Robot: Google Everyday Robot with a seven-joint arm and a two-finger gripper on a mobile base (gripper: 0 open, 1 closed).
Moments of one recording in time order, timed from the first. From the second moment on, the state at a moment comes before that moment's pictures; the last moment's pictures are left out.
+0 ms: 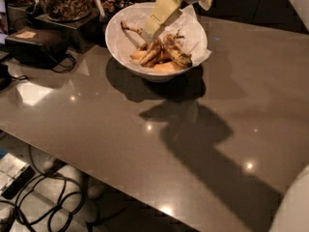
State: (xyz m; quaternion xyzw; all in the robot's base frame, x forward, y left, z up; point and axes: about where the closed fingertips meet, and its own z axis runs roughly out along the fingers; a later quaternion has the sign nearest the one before) arm 0.610 -0.068 1.012 -0.36 0.91 0.03 0.19
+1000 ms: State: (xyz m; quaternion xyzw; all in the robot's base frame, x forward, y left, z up) arm 0.646 -0.061 0.992 -0.33 0.93 0.03 0.17
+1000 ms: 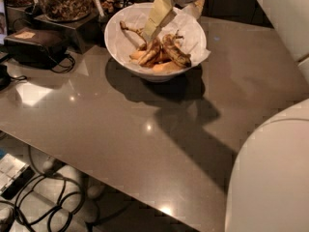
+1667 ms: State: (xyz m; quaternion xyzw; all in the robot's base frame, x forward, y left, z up) arm 0.663 -0.072 0.978 -0.31 0.93 0.02 0.17
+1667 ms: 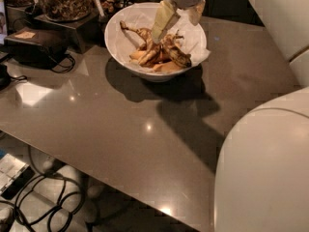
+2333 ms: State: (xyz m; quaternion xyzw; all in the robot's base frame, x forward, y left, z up) arm 0.669 -0.076 0.962 -0.31 0.94 0.02 0.15
